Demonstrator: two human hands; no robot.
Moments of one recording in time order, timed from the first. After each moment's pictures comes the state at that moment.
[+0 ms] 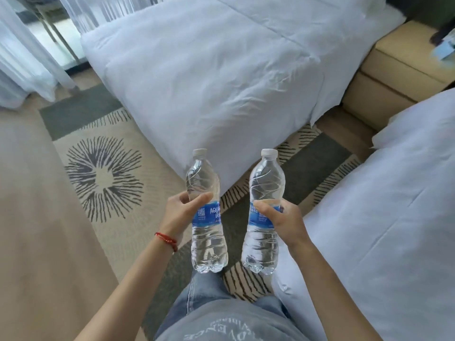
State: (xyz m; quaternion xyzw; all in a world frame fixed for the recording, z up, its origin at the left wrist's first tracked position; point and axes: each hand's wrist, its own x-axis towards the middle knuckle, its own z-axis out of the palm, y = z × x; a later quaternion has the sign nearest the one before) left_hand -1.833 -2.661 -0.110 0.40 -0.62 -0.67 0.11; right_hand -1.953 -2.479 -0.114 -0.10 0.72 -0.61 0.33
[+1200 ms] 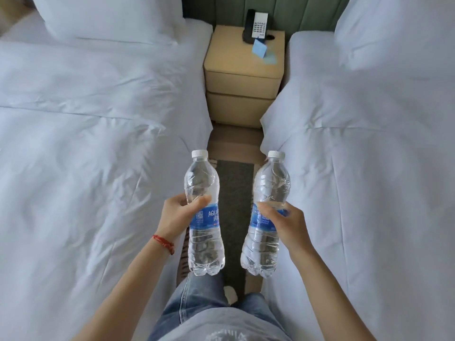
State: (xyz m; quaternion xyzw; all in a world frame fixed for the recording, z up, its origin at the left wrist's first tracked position) left_hand -2.461 -2.650 -0.102 0.13 -0.75 -0.64 -0.13; right_hand -2.423 -2.431 -0.103 0.22 0.73 -0.64 0.07
